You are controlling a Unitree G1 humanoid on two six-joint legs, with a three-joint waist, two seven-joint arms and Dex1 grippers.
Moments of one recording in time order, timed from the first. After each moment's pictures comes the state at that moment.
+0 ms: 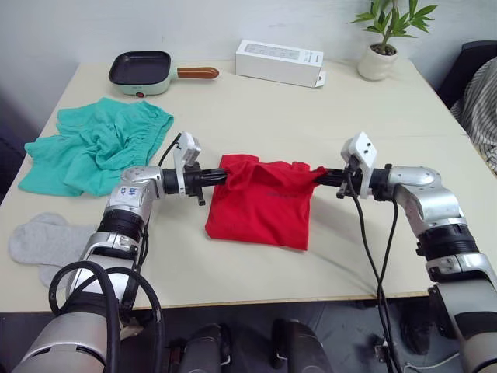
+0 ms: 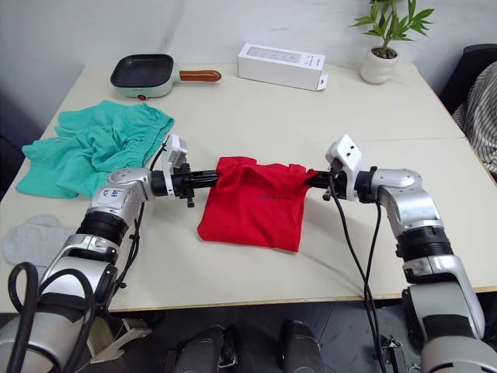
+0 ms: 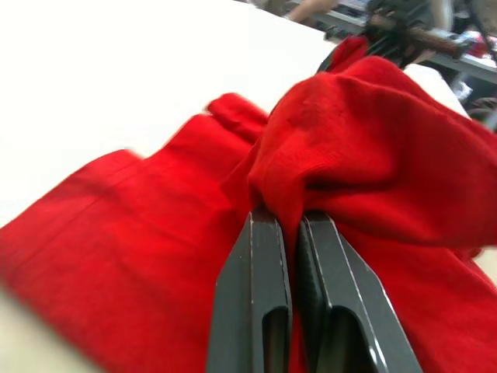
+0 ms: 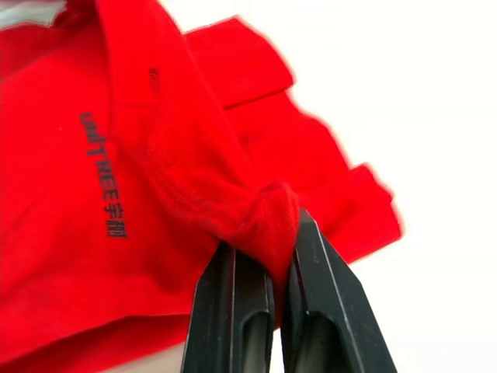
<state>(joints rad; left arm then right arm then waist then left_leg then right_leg) -0.98 0.46 -0.09 0.93 -0.38 0.16 -1.14 -0.83 -0.63 0.15 0.58 0.31 0.19 1.07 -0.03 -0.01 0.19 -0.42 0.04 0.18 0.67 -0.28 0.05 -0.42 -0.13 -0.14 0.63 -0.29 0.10</state>
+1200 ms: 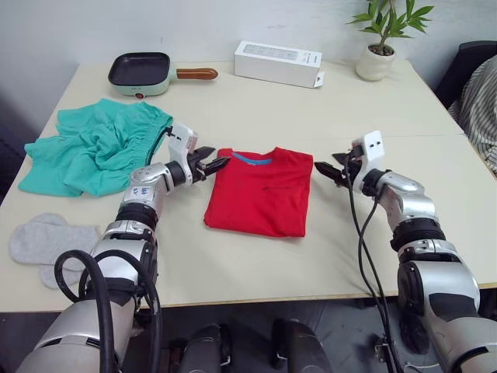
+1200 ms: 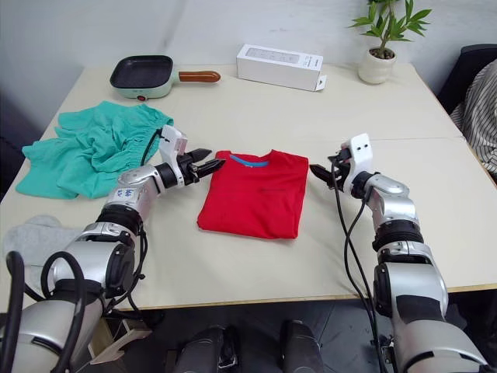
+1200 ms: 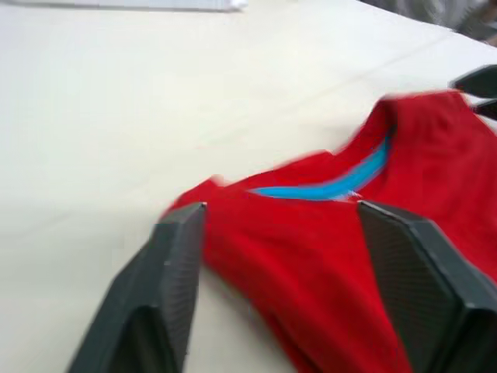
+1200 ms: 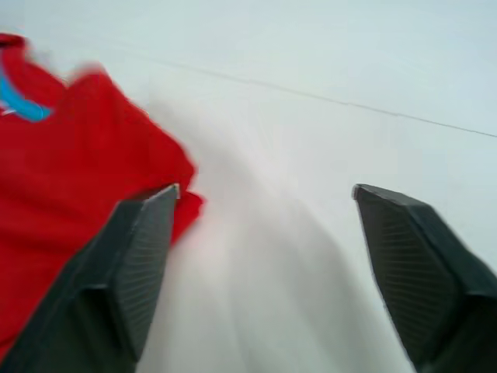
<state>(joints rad) -1.09 0.36 0.11 1.19 -0.17 -0.06 -0.73 -0.92 -0.48 -0.15 0.96 0.21 0.09 0.72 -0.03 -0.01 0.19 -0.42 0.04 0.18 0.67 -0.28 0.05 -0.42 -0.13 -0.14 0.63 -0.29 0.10</state>
